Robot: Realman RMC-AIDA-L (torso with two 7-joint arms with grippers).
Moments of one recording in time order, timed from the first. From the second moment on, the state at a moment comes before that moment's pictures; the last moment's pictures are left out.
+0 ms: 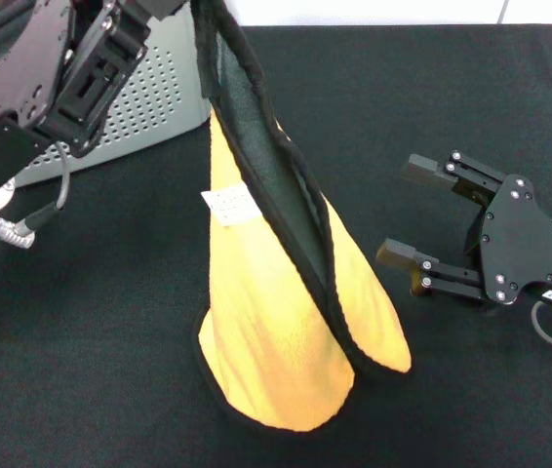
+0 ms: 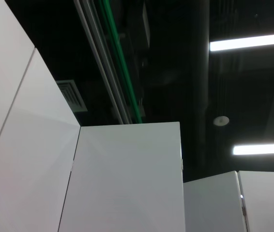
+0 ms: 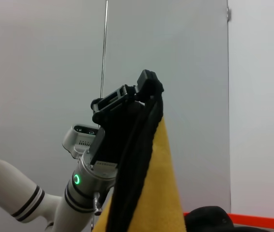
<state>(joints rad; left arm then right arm) -0.41 -2.10 1.08 0.55 0.93 2.02 -1.18 0.44 1.99 -1.72 -0.35 -0.69 -1.68 0.64</state>
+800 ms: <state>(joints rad) -0.44 -2.10 1.08 0.55 0.84 2.01 -1.15 0.41 2.01 -1.72 -0.34 -0.82 -1.68 0.59</state>
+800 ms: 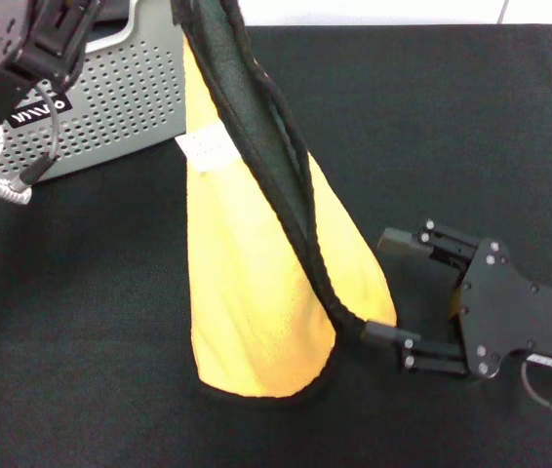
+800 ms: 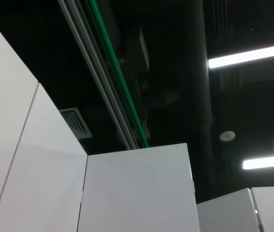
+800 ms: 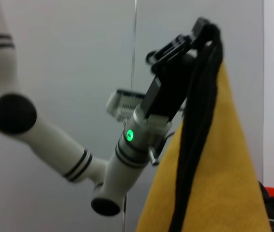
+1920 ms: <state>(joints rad) -0.44 -2.10 1.08 0.55 0.81 1.98 -1.13 0.34 2.03 -1.76 -0.35 -0.68 -1.57 0.30</state>
